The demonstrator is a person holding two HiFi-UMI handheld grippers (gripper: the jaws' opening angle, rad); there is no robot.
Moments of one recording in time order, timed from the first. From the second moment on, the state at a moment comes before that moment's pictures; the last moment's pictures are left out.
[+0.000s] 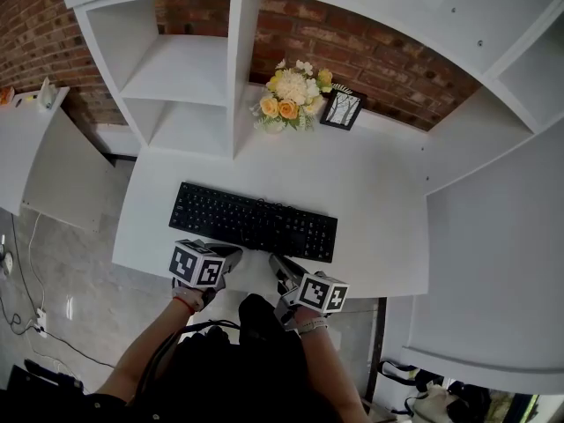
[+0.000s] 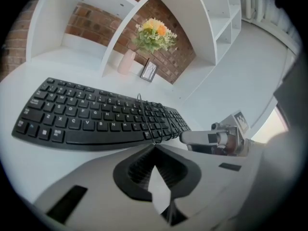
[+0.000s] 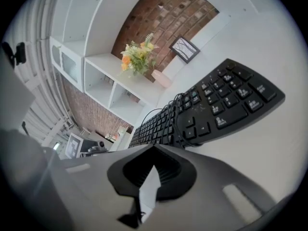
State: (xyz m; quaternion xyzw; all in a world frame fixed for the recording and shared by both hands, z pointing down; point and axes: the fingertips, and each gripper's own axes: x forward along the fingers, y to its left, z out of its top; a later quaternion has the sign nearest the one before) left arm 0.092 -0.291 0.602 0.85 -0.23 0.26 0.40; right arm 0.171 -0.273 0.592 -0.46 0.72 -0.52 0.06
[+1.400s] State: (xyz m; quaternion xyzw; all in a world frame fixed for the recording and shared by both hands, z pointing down) left arm 0.009 -0.291 0.454 0.91 -0.39 0.05 0.13; right arm 0.174 -0.231 0.448 -0.60 0.79 -0.10 0.01
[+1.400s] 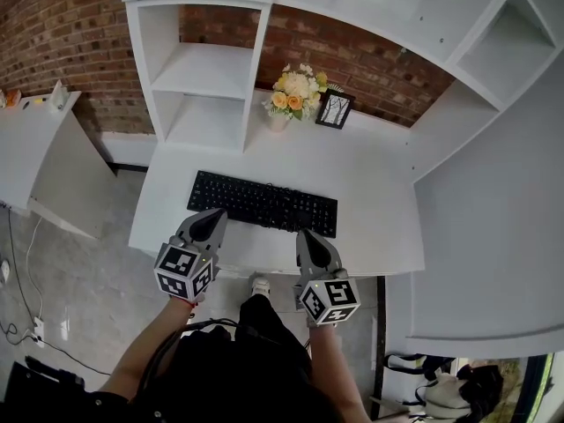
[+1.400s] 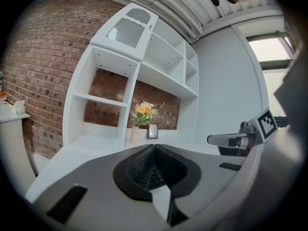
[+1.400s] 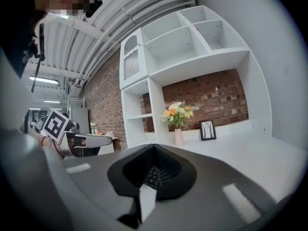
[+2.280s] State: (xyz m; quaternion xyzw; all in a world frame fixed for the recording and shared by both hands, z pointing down) left arm -0.051 -0.254 0.419 0.91 -0.41 0.02 0.10; right arm 0.139 -0.180 0.418 -0.62 0.78 -0.06 0.02
